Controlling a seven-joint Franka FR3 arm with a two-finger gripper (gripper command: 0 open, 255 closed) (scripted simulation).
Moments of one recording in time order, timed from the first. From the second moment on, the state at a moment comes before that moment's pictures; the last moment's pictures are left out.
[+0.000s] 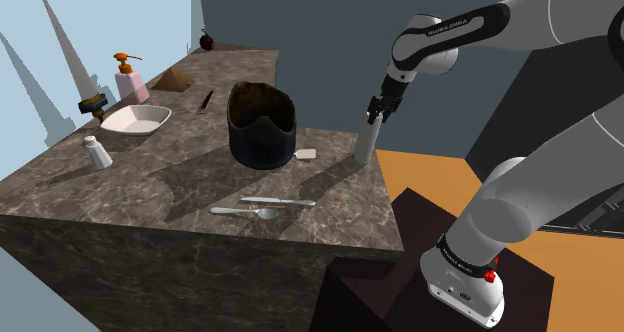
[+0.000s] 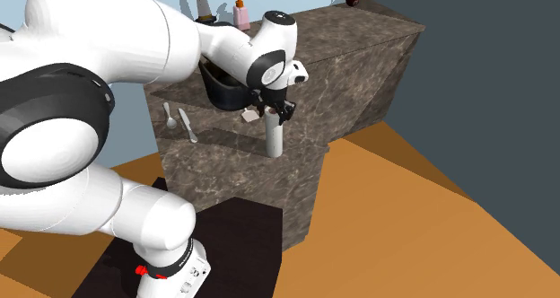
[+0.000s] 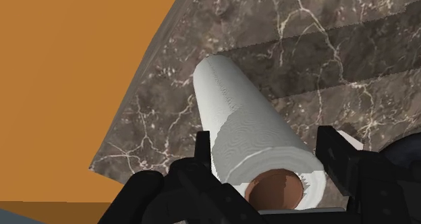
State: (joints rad) arm -0.03 -0.32 -0.39 -2.45 0.04 2.21 -0.25
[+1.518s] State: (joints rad) arm -0.04 -0.39 -0.36 -2.33 0.02 2.02 -0.21
